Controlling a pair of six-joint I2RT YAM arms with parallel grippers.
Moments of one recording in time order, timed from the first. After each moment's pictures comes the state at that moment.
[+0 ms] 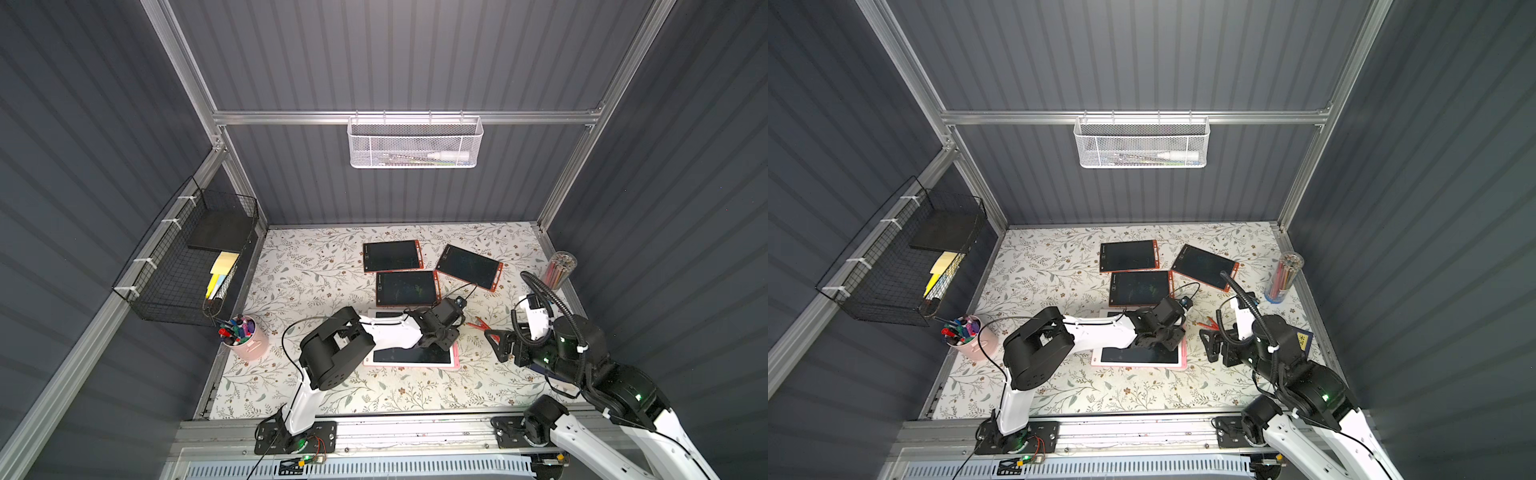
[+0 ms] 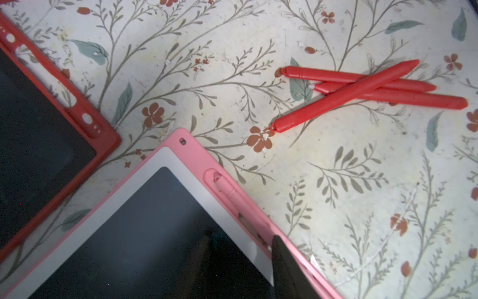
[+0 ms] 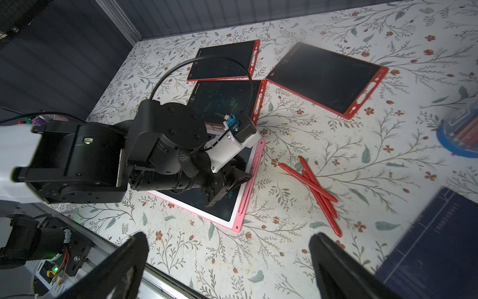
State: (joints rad) left arm -1.07 2.05 1.30 -0.16 -0.06 -0.16; right arm 0.58 0.50 0.87 -0.95 0.03 0.39
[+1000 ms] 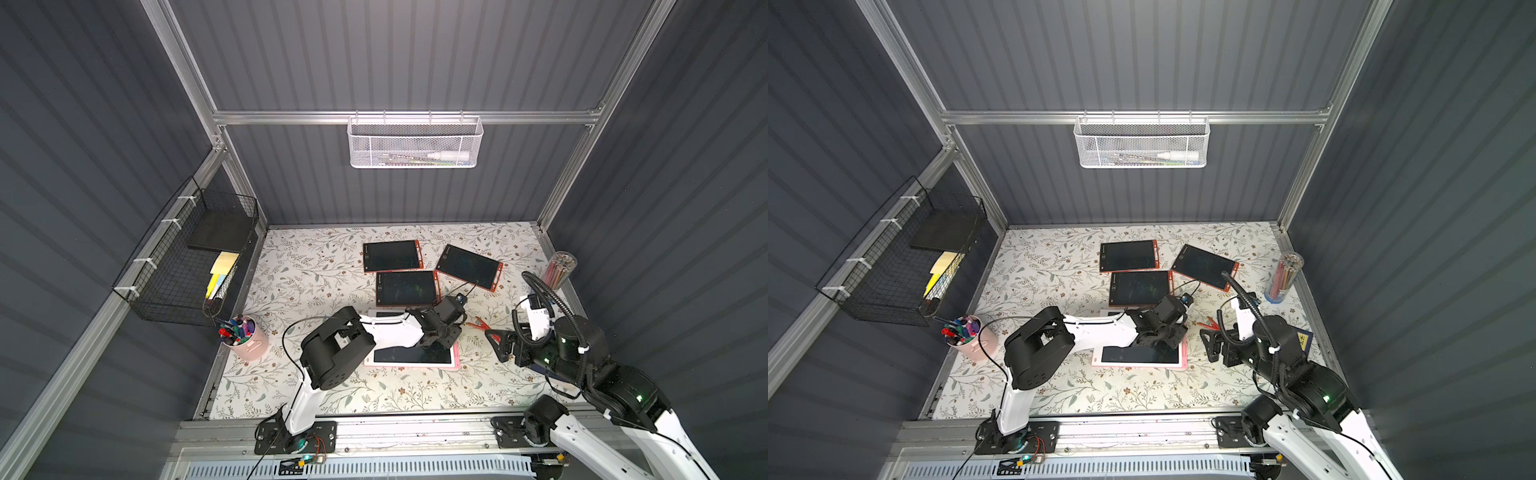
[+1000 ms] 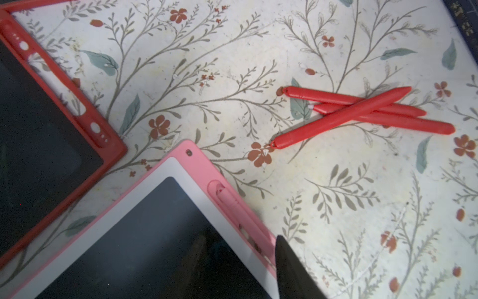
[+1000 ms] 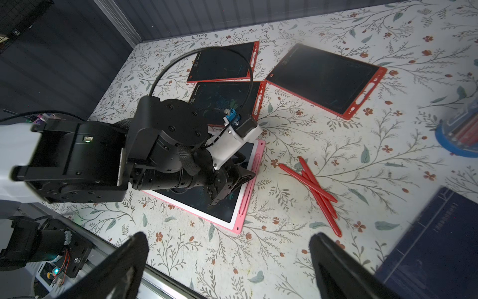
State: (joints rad) left arm -1.07 2.06 1.33 -0.17 -0.09 -0.20; right arm 0.58 0.50 0.87 -0.95 0.03 0.39
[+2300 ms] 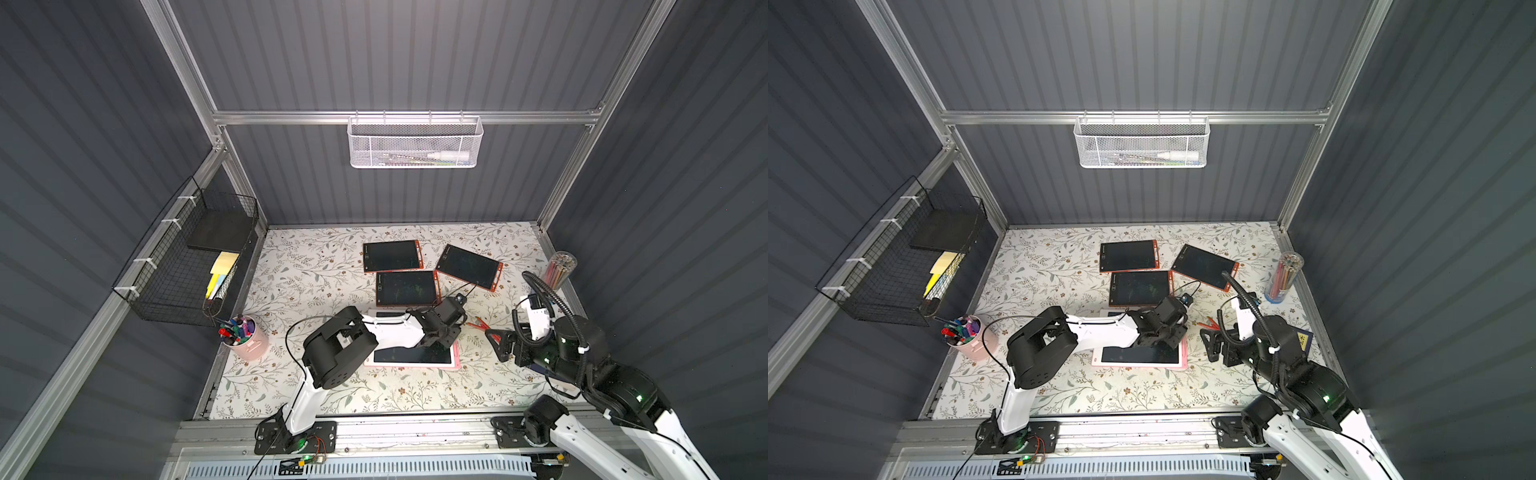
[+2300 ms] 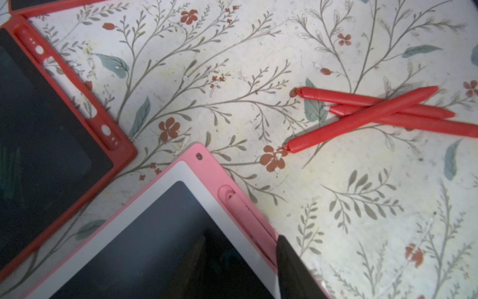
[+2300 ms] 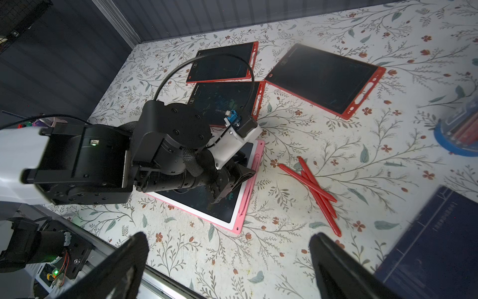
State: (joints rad) left arm -1.07 2.07 1.33 -0.15 -0.12 -0.19; right arm 0.58 0.50 0.87 -0.95 0.03 0.39
